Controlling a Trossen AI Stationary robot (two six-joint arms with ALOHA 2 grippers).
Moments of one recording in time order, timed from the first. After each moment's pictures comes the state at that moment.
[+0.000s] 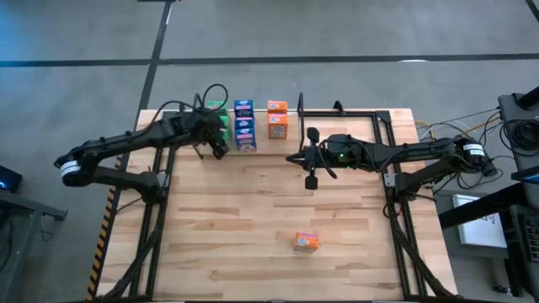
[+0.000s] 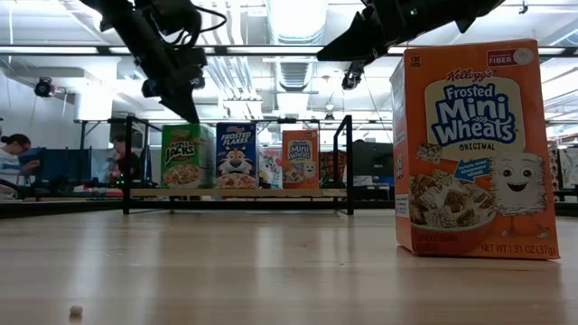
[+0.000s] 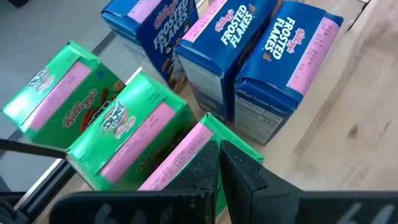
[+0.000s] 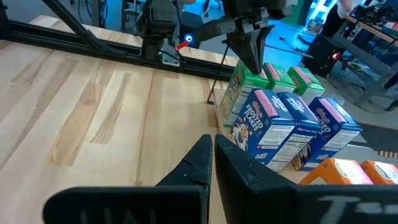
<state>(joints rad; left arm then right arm) 0.47 1.15 0.92 -0.61 -0.25 -0.05 -0.10 1.29 0.86 0.14 0.03 -0.26</state>
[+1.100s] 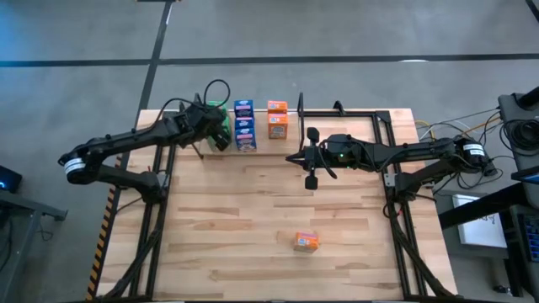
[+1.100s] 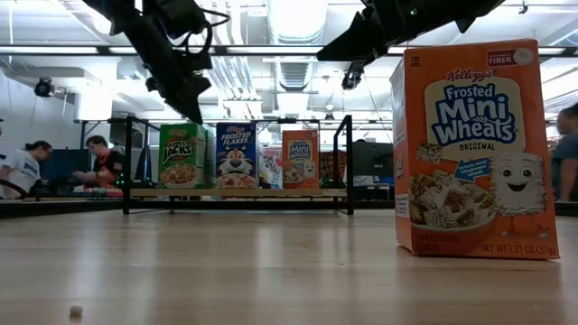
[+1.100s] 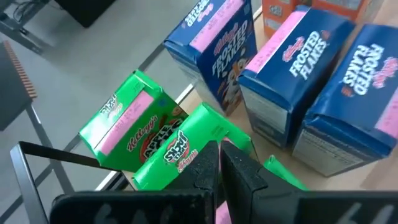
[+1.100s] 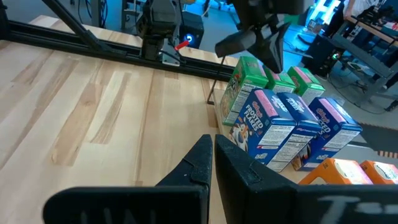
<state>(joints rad) 0.49 1.21 0.93 -0.52 -0.44 0.02 -0.10 1.29 0.86 0.14 0.03 -0.26</state>
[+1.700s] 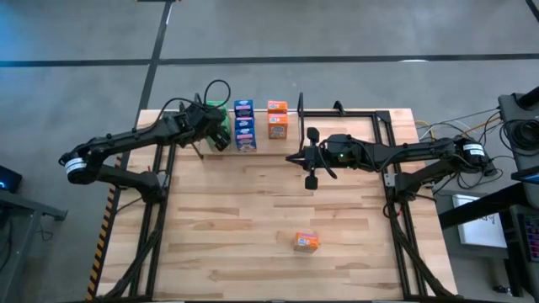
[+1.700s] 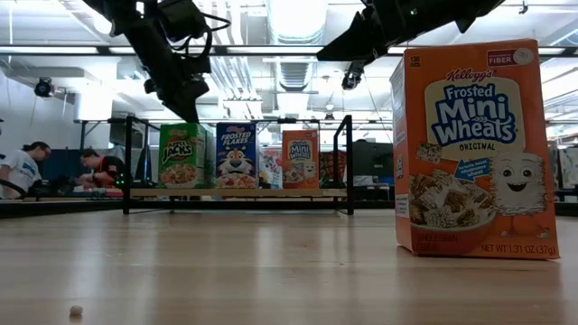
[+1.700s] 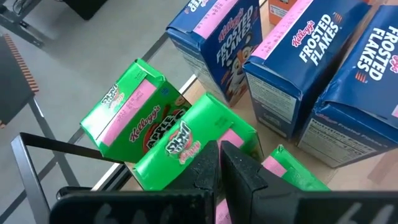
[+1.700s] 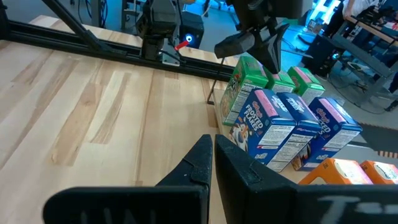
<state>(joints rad) 0.50 1.21 0.93 -0.55 -0.44 0.02 -0.10 1.29 0.86 0.14 0.03 -0.26</state>
